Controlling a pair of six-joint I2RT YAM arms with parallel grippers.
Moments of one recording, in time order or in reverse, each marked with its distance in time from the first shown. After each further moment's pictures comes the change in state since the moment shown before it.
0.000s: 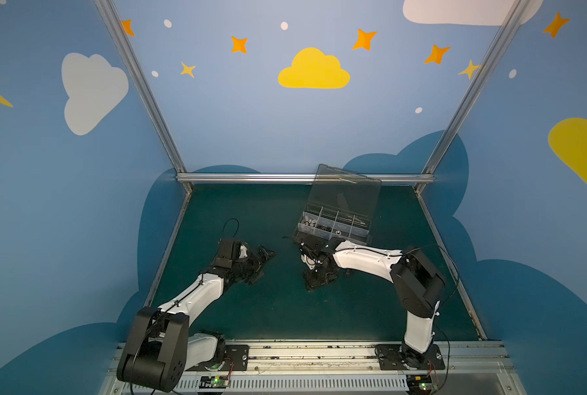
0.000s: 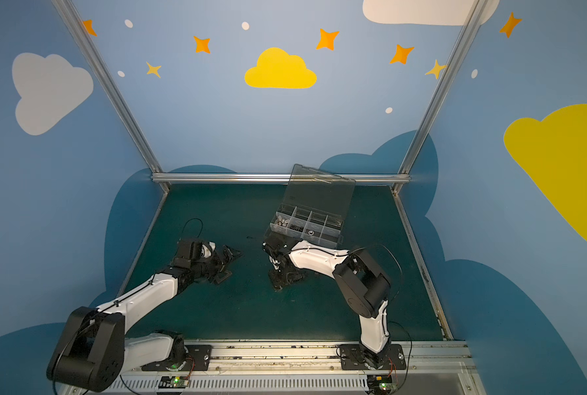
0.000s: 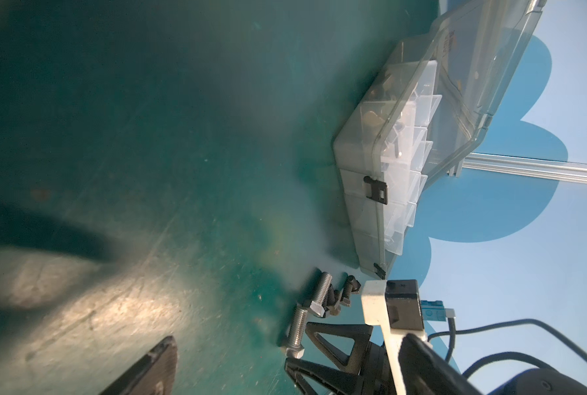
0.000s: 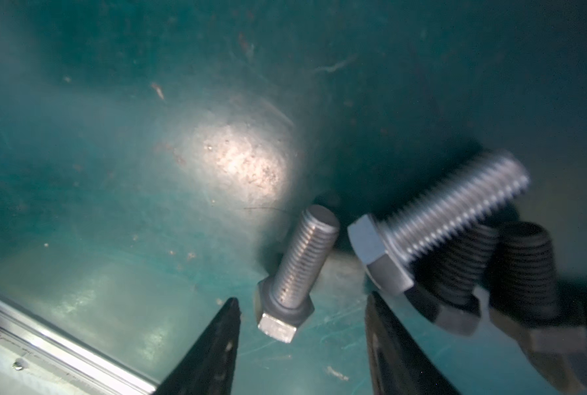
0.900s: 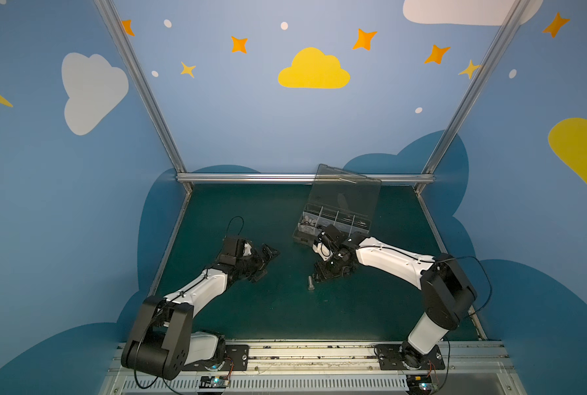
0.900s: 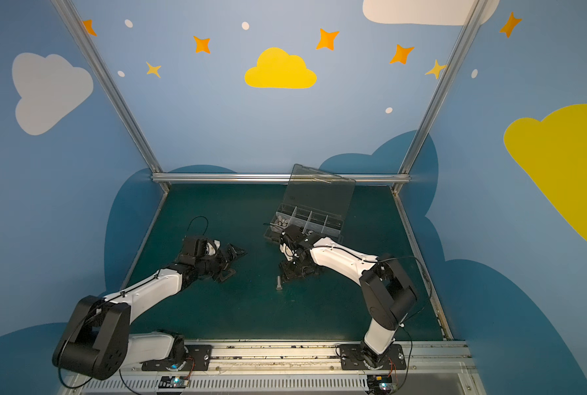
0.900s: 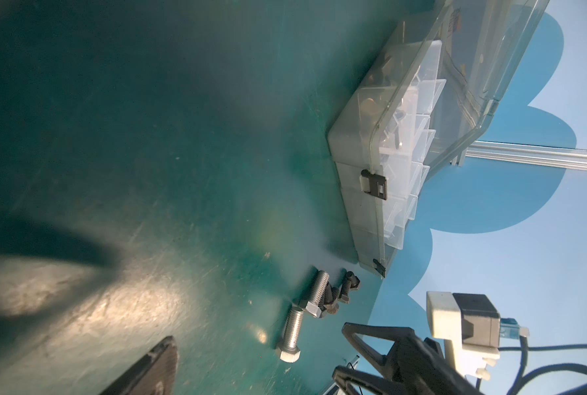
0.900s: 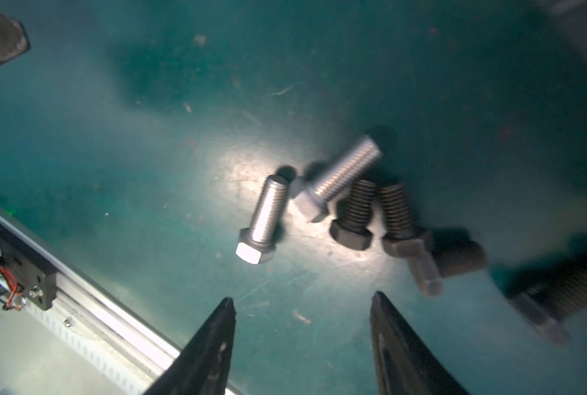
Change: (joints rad) left arm -0.032 0.070 0.035 0.029 0.011 -0.002; right arm -0.111 -0.185 -0.097 0.029 -0.072 -0.073
